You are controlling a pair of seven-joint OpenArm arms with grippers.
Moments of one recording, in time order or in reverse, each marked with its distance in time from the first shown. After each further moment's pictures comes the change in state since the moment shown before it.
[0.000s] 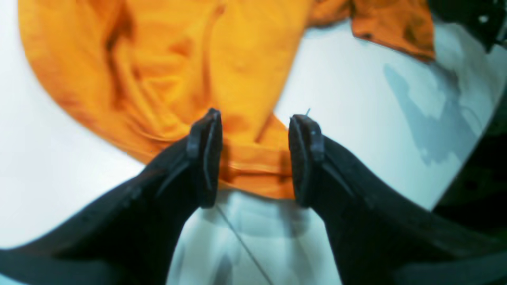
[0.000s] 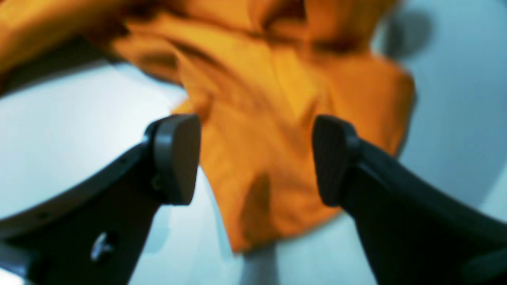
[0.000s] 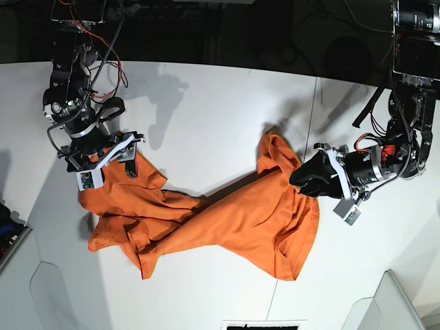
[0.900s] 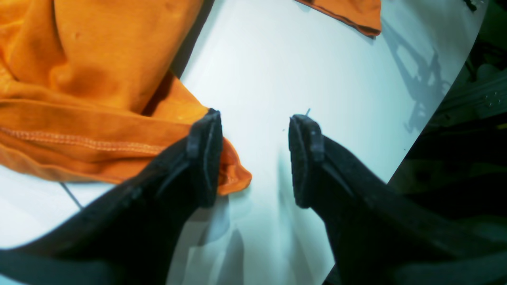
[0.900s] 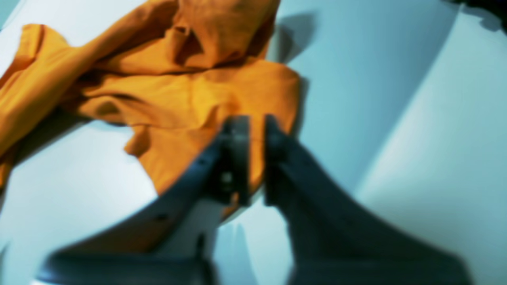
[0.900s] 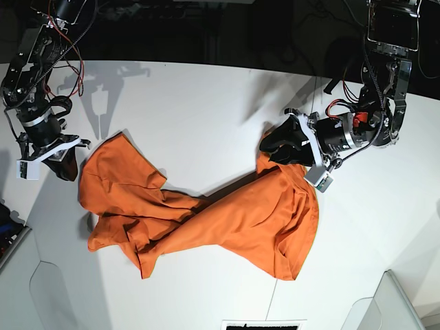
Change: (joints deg) left arm 8.1 7.4 0.0 4.5 4.1 0.0 -1.1; right arm -0.1 2.4 17.7 0.0 17.8 8.3 -4.1
